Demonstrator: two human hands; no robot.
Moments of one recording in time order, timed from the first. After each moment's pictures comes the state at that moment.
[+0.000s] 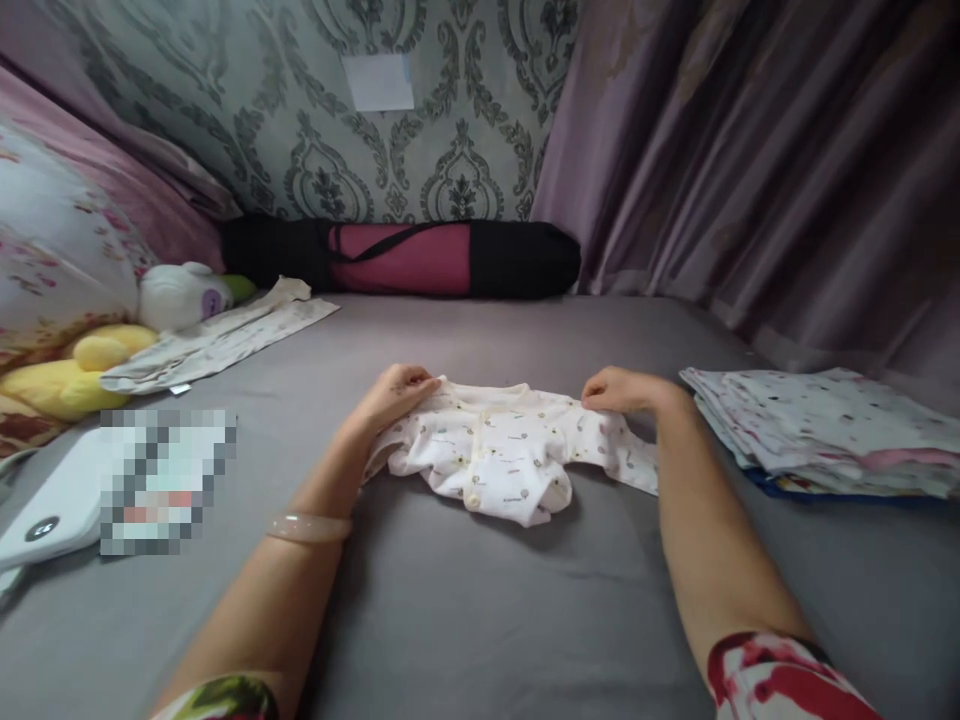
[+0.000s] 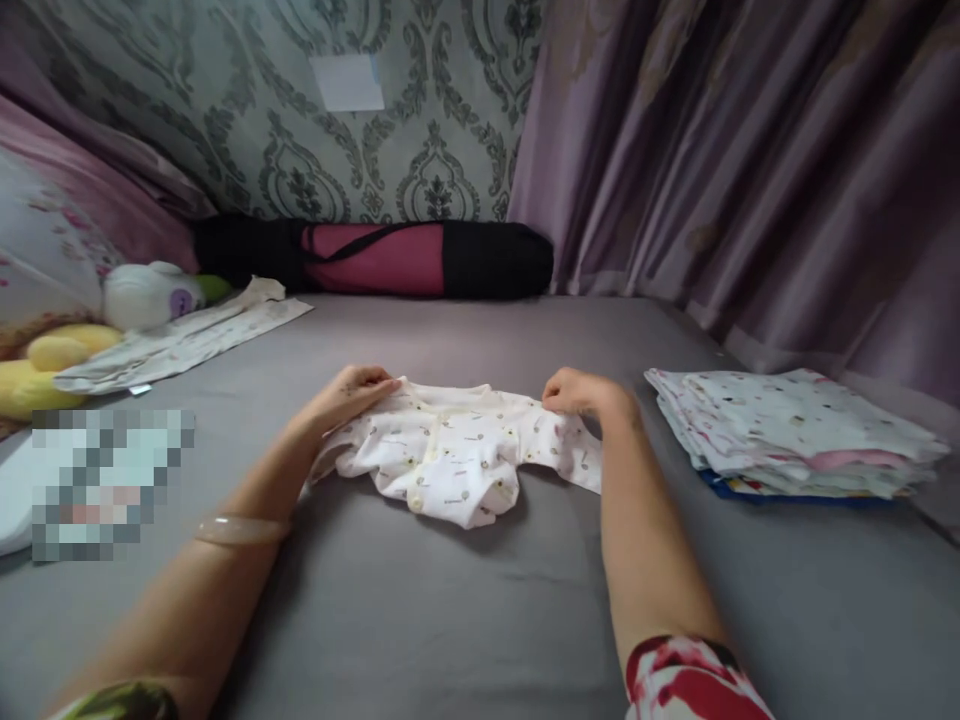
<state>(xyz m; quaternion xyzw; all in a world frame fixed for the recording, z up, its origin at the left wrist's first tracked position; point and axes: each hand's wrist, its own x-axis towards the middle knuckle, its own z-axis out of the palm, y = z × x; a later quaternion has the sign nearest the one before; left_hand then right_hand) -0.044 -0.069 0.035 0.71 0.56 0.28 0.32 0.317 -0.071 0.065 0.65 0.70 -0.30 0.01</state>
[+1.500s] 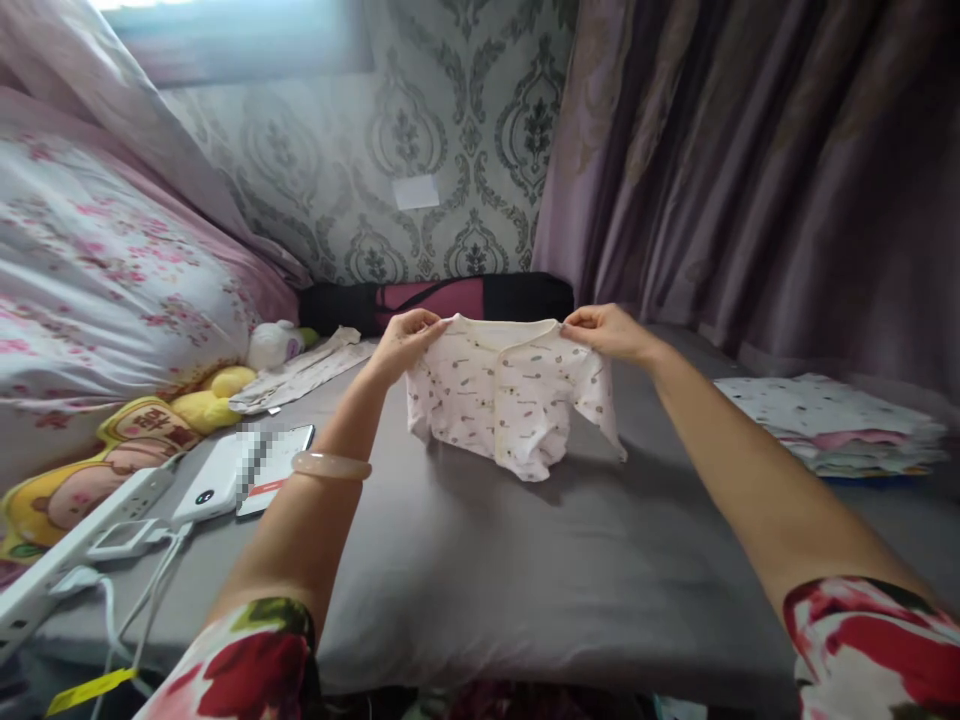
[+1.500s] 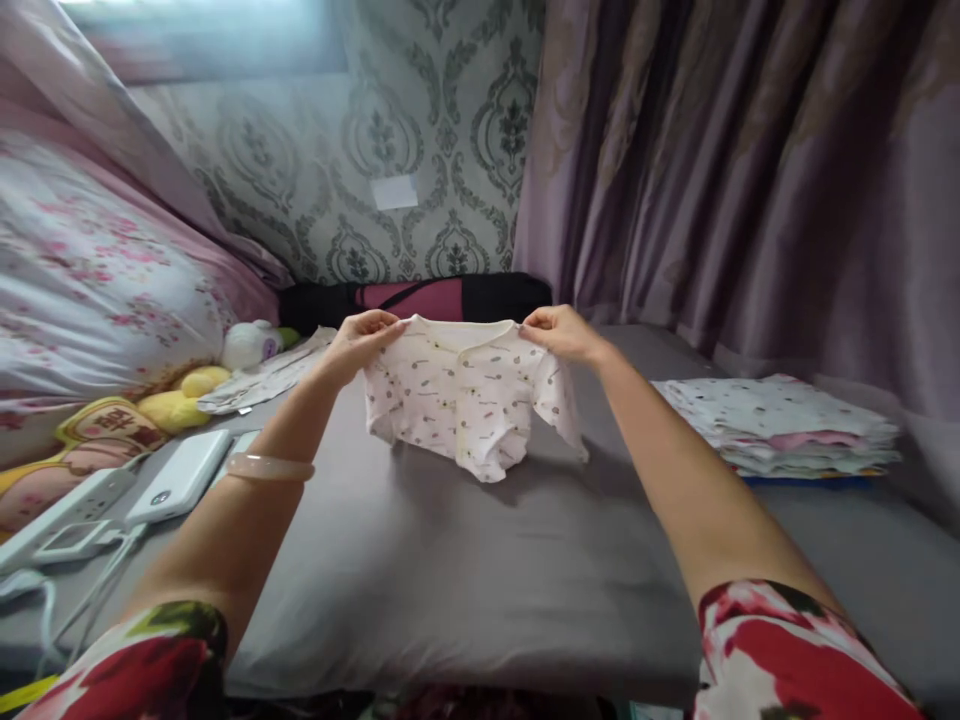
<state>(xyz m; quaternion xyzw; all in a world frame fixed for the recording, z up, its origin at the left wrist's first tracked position) -0.054 -0.078 0.145 0.69 0.43 0.50 0.30 0.281 -0.073 0.151 0.47 0.72 -0.30 -0.41</state>
